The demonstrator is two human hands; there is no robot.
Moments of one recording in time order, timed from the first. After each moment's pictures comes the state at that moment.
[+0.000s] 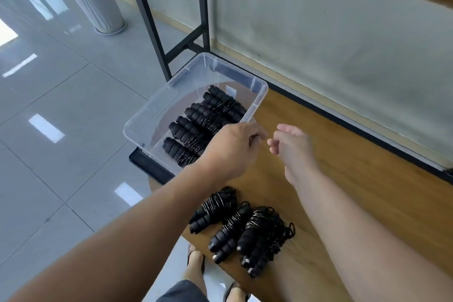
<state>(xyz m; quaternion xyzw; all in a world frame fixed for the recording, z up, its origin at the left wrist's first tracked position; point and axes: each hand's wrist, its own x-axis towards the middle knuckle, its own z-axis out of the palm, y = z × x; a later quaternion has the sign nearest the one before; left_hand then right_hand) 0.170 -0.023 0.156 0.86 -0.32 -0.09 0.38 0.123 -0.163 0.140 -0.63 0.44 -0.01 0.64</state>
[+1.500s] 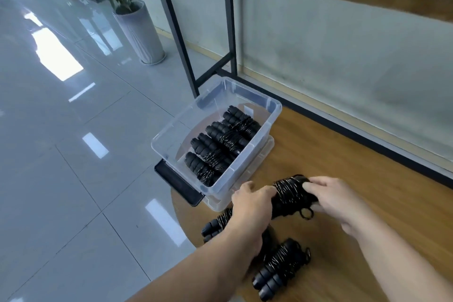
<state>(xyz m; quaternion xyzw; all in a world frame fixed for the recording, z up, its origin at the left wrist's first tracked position) 0.069 -0.047 0.168 0.69 0.25 -0.34 0.58 0.052 -0.215 0.134 -0.76 0.34 0.18 0.52</state>
